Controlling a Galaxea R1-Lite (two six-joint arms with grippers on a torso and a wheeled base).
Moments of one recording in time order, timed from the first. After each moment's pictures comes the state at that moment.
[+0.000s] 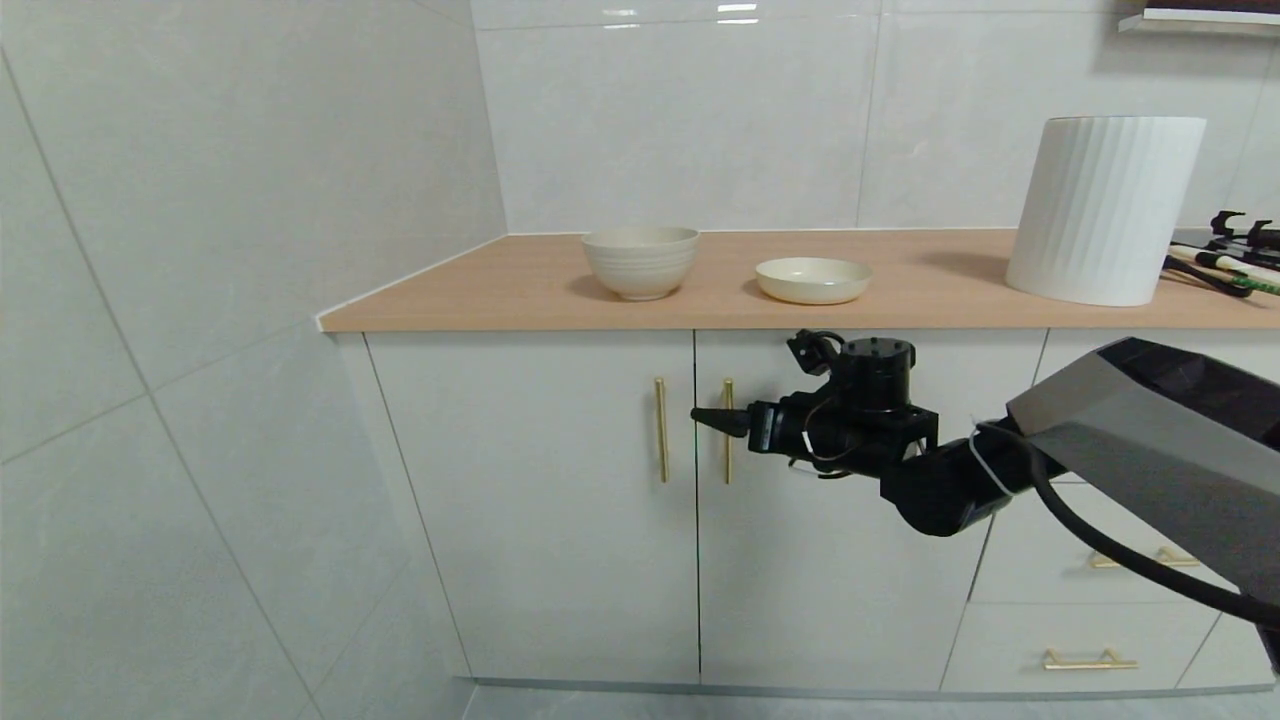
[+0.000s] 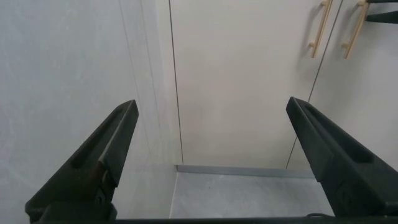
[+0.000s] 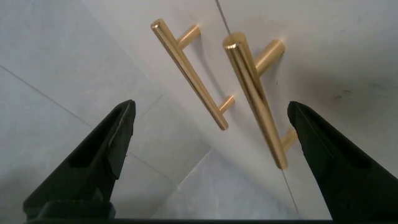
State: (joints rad) left arm 0.00 0.00 0.00 0.00 0.01 0.00; right arm 0.45 2.33 -1.31 -0.84 0.41 0.42
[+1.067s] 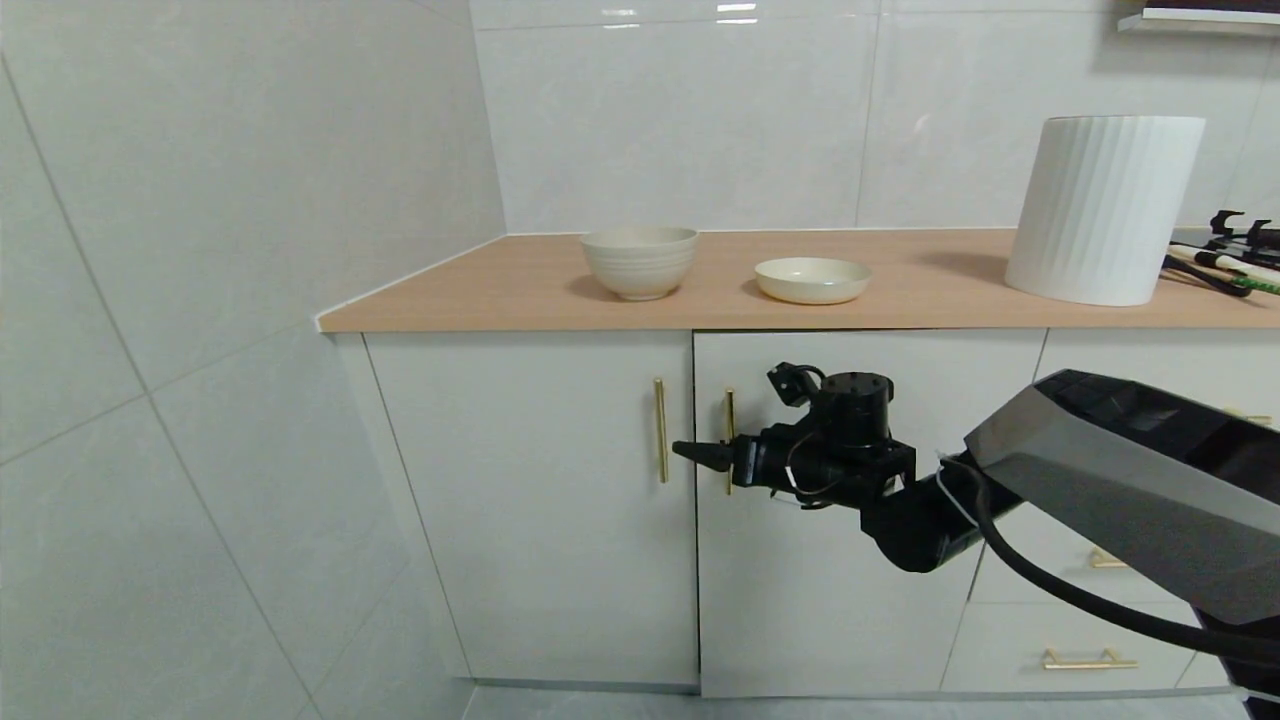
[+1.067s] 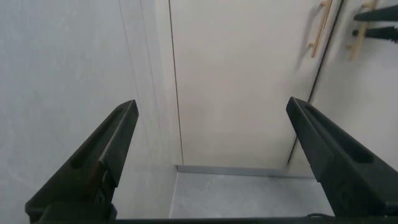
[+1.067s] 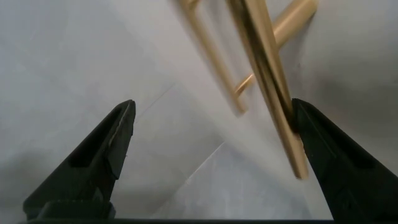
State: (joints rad) left arm 0.00 0.00 0.00 0.00 0.01 0.00; right arm 0.51 2.39 -1.27 -0.94 0.48 0.45
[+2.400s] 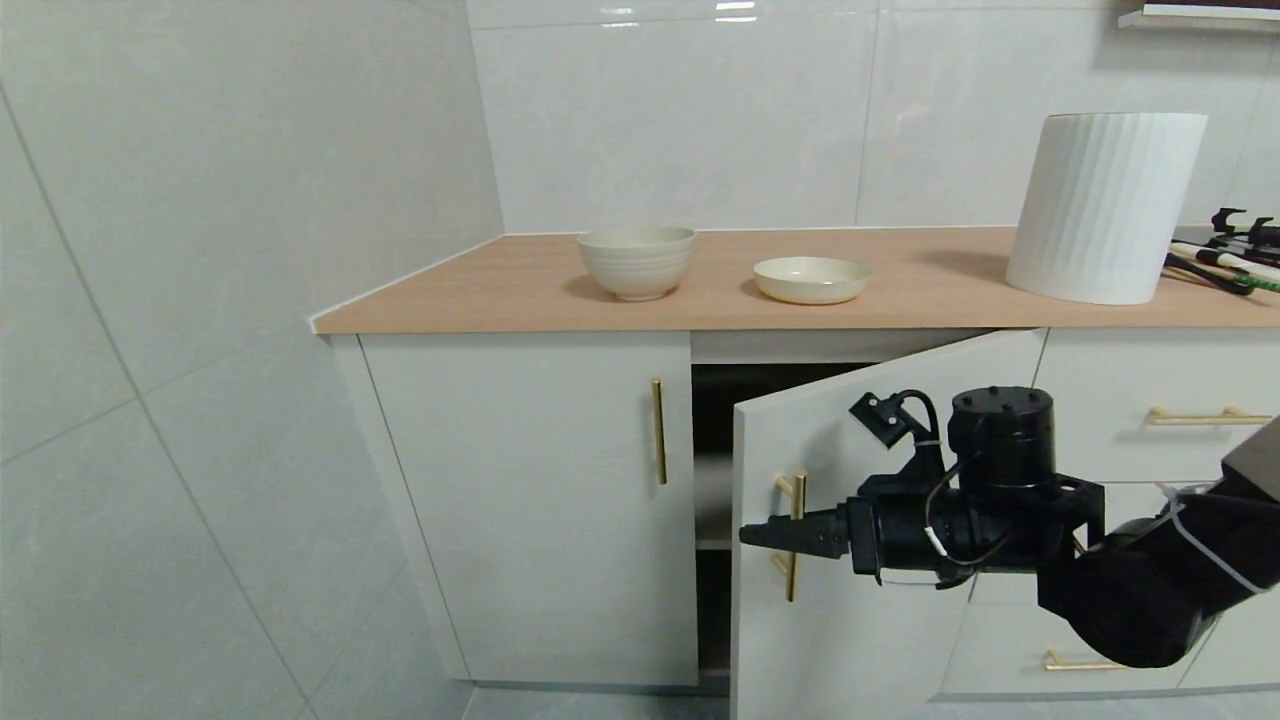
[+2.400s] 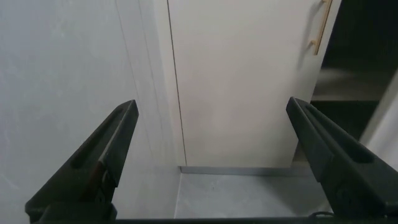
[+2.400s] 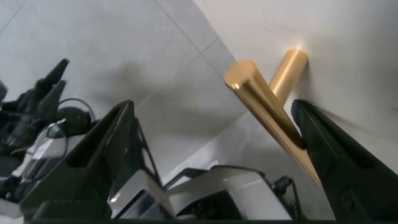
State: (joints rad) left arm 0.00 0.00 0.00 0.00 0.01 0.03; right arm 0.51 1.95 -0.69 -0.97 0.81 0.47
